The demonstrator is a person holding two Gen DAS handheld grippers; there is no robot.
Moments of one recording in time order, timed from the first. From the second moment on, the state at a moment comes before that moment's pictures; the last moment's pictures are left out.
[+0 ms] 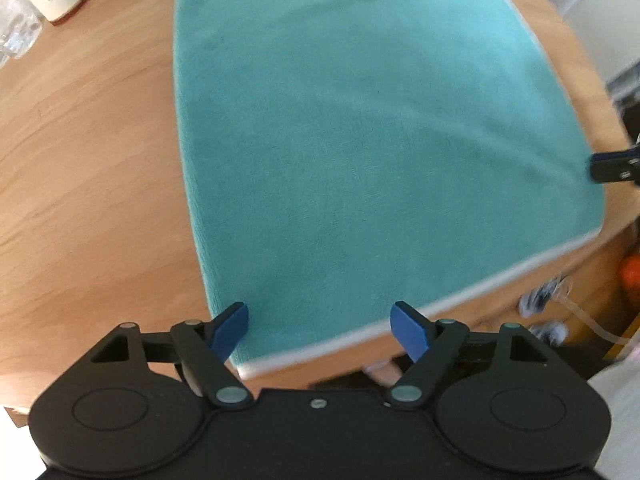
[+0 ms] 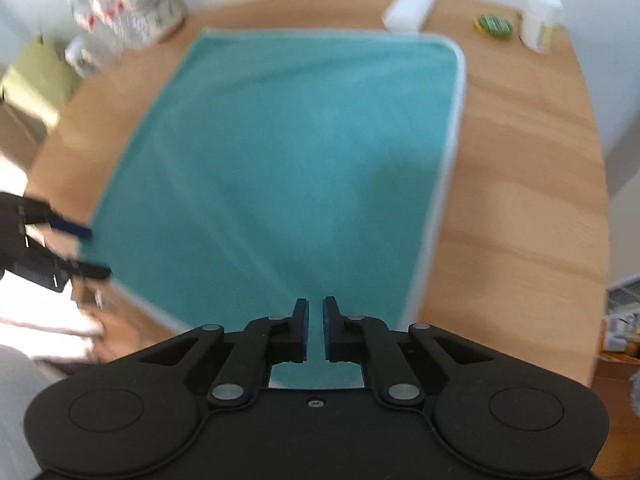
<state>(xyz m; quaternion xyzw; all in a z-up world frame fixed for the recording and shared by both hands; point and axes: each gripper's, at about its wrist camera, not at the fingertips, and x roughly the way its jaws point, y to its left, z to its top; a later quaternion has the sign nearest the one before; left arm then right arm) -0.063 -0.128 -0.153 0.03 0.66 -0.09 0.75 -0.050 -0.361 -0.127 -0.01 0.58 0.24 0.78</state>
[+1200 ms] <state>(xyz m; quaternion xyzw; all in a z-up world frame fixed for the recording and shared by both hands) -0.030 -0.120 -0.175 0.09 0.67 -0.14 0.72 -0.045 -0.366 -0.156 0.08 0.62 0.14 0.77</state>
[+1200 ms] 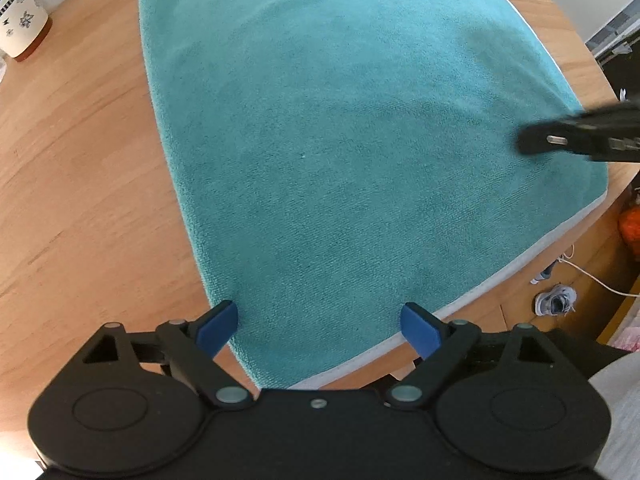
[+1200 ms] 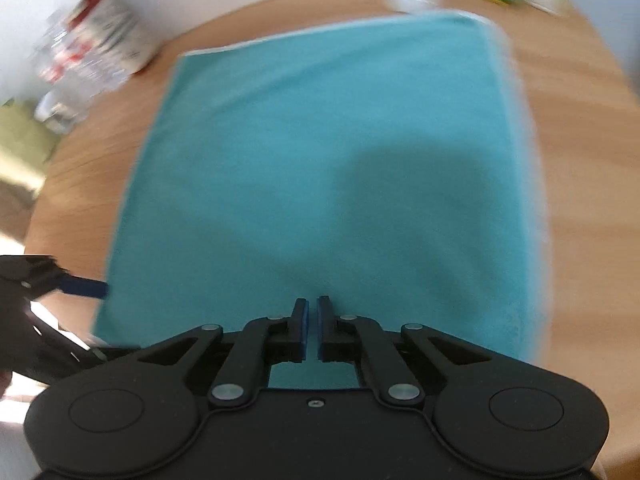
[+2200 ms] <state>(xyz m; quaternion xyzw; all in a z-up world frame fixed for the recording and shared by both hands) -0.054 -0.041 -0.169 -0.04 0.72 -0.02 0.69 -0.071 -0.407 -0.148 0.11 0.67 0.07 0.73</state>
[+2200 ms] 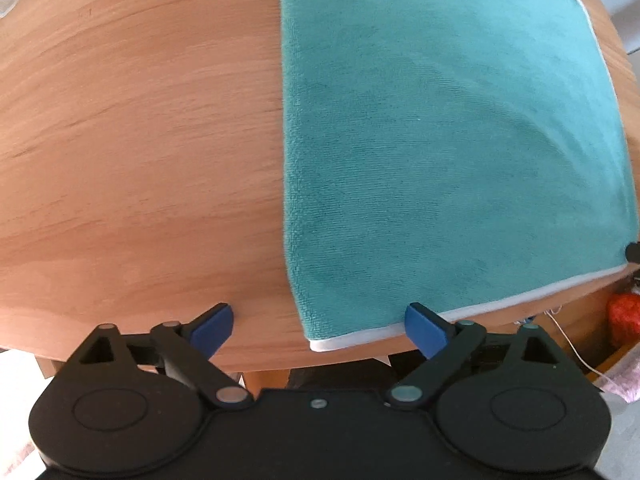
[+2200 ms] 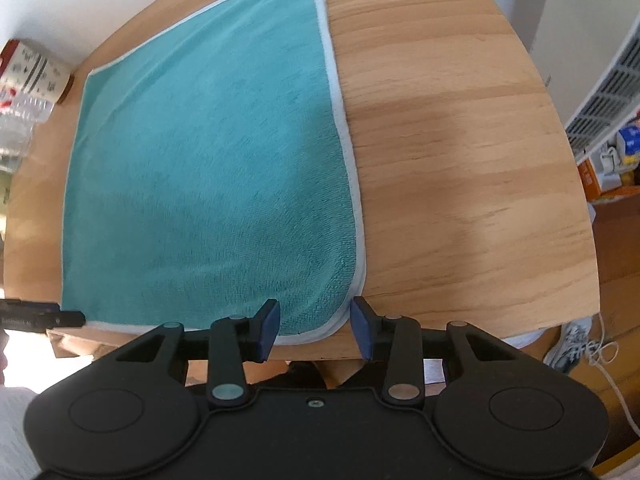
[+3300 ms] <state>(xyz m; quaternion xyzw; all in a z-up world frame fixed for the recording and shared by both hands) -0.089 -0.027 -0.153 -0.11 0.72 -0.06 0.68 -0.097 -0.413 -0.147 0.15 0.71 0.08 0.69</state>
